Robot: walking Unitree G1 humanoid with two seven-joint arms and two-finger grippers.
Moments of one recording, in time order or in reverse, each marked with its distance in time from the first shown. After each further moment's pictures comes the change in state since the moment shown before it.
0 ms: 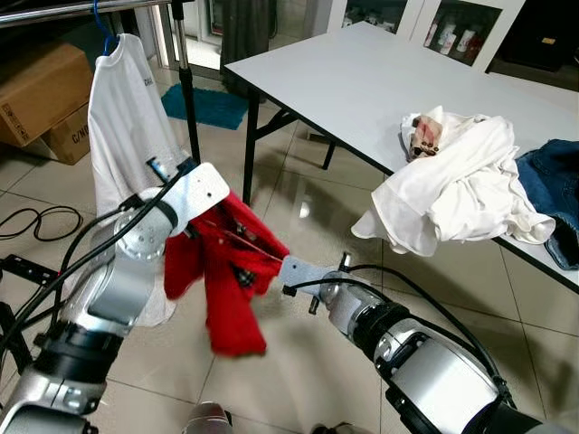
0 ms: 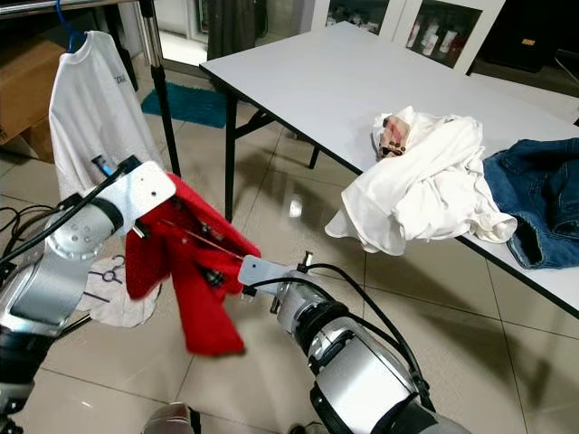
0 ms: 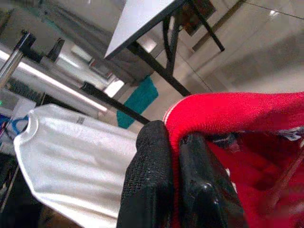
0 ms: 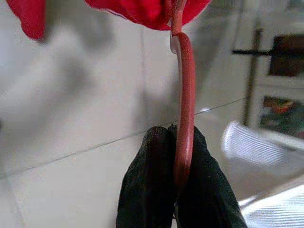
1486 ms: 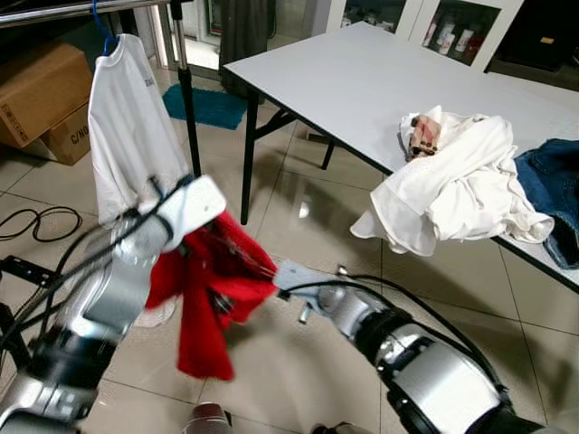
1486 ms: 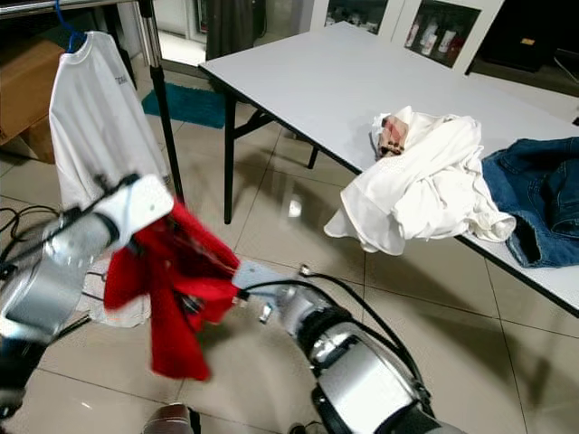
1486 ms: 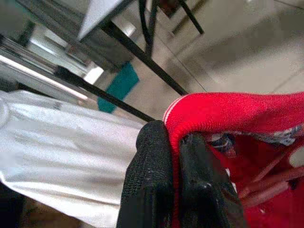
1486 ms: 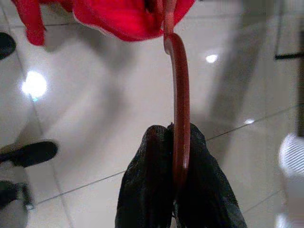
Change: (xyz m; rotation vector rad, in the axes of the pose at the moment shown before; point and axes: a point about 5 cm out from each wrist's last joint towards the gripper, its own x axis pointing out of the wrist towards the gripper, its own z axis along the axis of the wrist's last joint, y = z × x) left arm -0.003 -0.005 -0.010 -0.019 0.069 -0.084; right arm 0.000 0.011 0.006 0.184 -0.092 0.168
